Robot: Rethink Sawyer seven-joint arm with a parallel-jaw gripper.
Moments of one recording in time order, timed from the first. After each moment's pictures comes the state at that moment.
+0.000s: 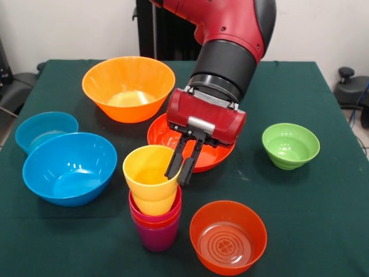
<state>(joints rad) 0.15 -0.21 -0.51 1.40 0.28 -0.54 1.97</state>
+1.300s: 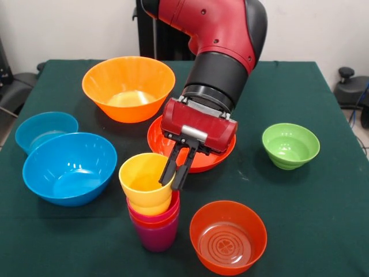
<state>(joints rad) 0.14 -0.17 -0.51 1.40 0.28 -0.57 1.97</state>
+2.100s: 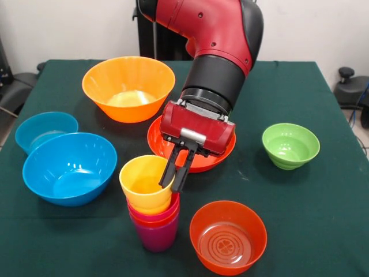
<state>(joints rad) 0.13 -0.17 -0.49 1.40 0.24 -0.57 1.97</state>
